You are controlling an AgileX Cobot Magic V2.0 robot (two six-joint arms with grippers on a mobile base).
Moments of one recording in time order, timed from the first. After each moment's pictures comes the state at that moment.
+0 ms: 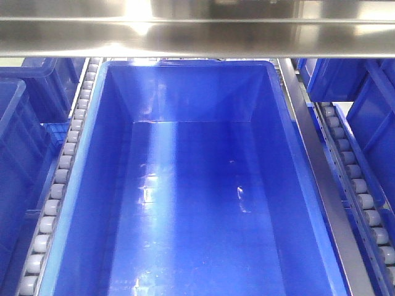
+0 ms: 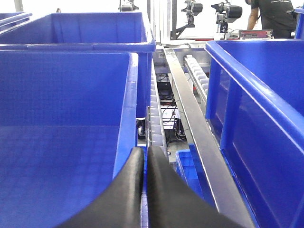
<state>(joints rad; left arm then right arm) 0.02 -0.02 0.03 0.03 0.09 -0.04 0.02 0.04 -0.26 0.10 0.37 -0.15</state>
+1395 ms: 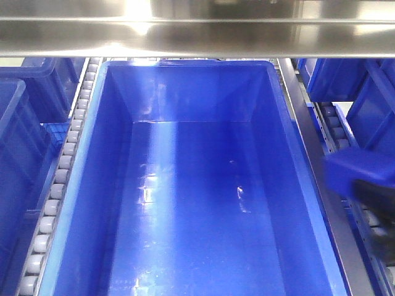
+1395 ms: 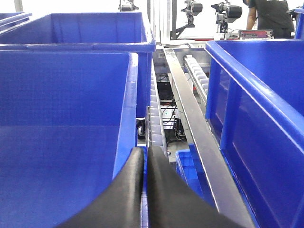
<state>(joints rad) 0.02 -0.02 0.03 0.03 0.09 -0.04 0.29 0.69 -0.68 0.14 0.58 -0.30</state>
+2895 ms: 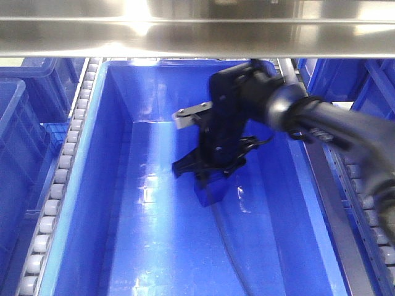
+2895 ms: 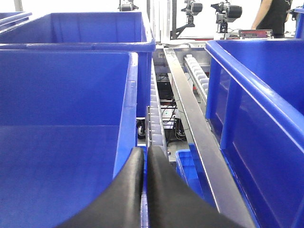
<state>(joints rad) 0.02 -0.02 0.03 0.03 0.09 -0.04 0.55 2.11 -1.77 0.05 1.16 0.05</state>
